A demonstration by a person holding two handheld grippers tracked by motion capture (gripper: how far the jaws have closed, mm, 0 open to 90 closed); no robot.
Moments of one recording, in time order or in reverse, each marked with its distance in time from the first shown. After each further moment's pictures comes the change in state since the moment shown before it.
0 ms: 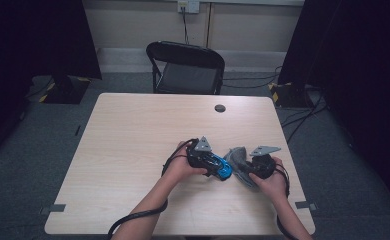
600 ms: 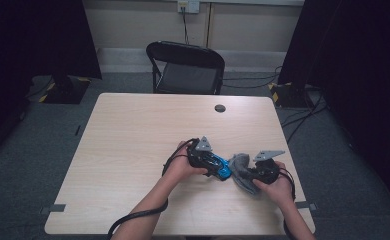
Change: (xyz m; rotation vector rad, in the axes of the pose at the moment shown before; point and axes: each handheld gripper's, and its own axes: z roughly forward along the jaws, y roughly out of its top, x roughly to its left) left arm 0.000 0.002 0.000 0.024 0.003 0.008; right arm 0.003 -0.011 -0.014 0.022 0.127 -0.002
